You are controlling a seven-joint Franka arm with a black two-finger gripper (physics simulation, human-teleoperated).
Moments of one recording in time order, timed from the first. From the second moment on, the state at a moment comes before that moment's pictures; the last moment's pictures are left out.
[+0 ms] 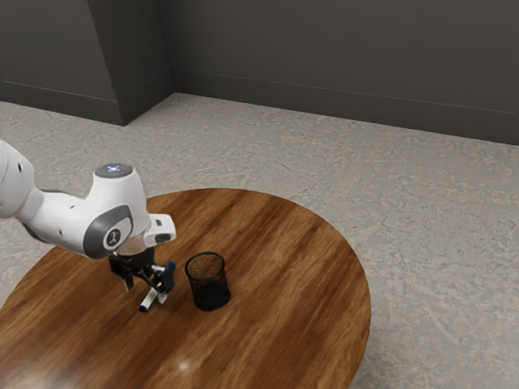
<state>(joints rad) -0.03 0.13 0.13 -2.43 0.06 2.54 -0.01</state>
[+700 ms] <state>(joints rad) -0.03 0.15 0.13 -2.43 0.06 2.55 -0.01</state>
